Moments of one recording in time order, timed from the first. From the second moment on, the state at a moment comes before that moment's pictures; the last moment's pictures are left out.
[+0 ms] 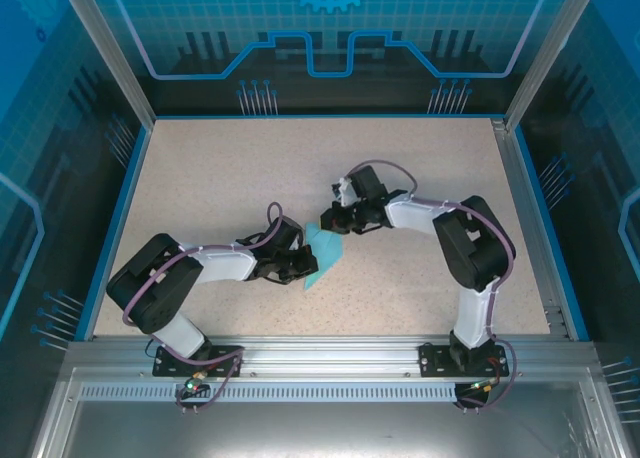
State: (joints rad) left arm -0.63 1.61 0.63 0.00 0.32 -0.97; right arm 0.55 1.92 1.13 -0.16 -0.62 0.66
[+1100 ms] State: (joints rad) left arm -0.58 1.61 0.75 -0.04 0.39 -1.12; right arm 0.55 1.99 1.06 -0.10 -0.64 0.67
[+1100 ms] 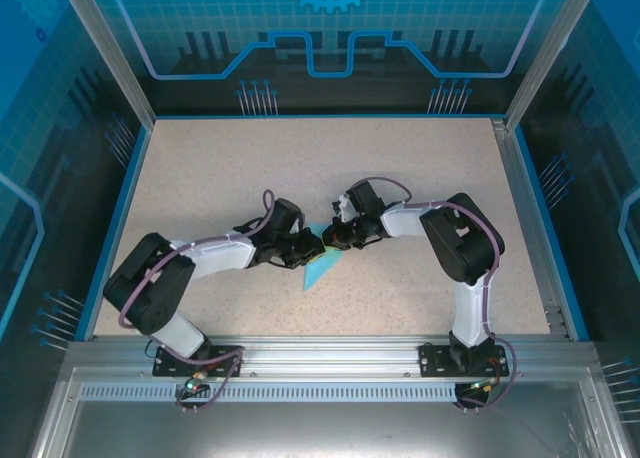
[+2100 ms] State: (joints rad) left arm -0.59 1.63 0.65 -0.03 0.42 -1.05; right arm 0.55 1.99 1.05 -0.09 -0.64 0.68
